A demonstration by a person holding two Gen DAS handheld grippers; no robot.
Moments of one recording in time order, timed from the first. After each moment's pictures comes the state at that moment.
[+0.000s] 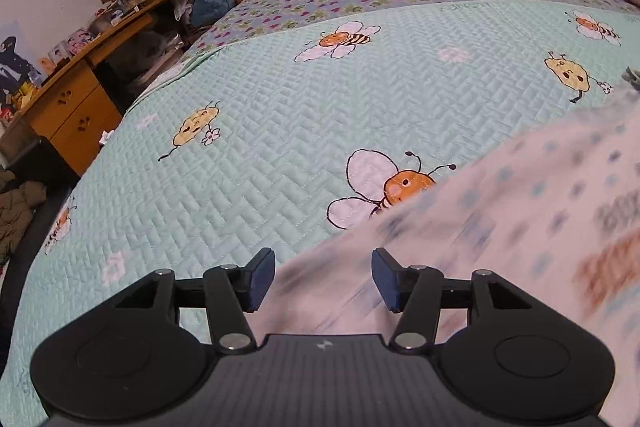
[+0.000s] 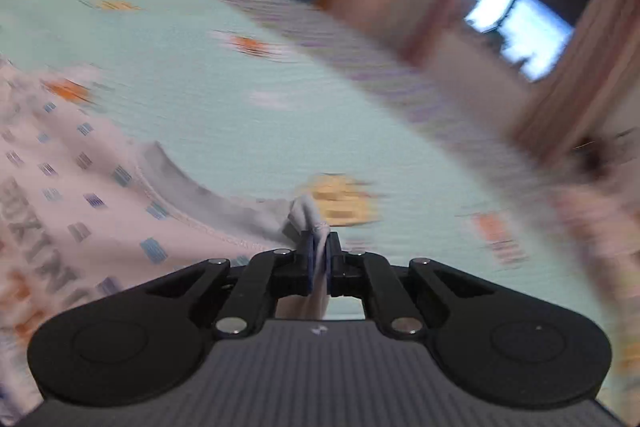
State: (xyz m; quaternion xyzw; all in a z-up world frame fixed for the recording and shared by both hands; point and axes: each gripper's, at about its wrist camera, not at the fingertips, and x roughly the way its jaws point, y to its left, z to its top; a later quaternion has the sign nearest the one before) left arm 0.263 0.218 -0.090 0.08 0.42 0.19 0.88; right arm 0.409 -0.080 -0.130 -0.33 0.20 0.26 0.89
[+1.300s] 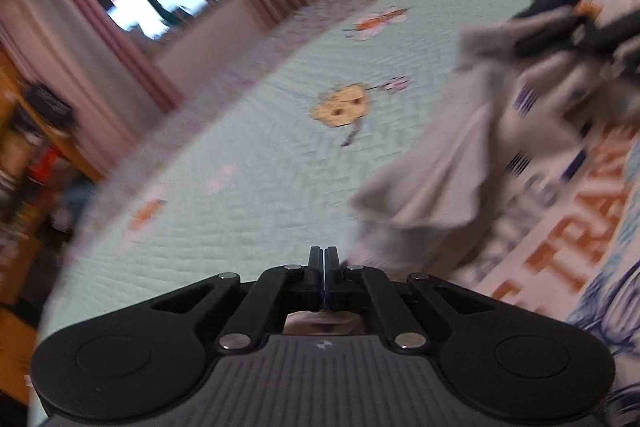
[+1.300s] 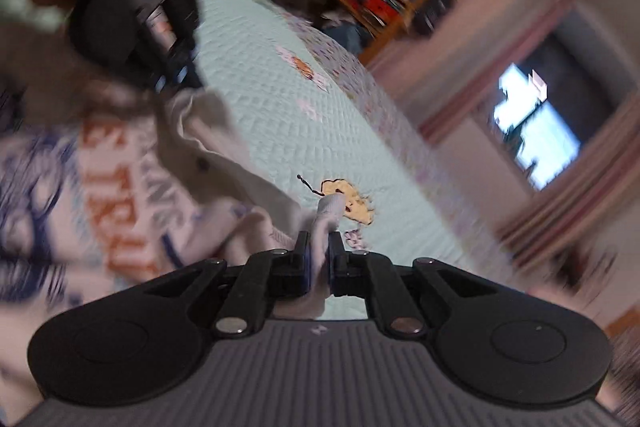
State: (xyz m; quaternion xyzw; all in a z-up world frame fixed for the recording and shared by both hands) left arm 0.337 0.047 -0.165 0.32 0.30 -0.02 0.90; right arm 0.321 -0.145 -0.150 -0.44 0.07 0.34 0.83
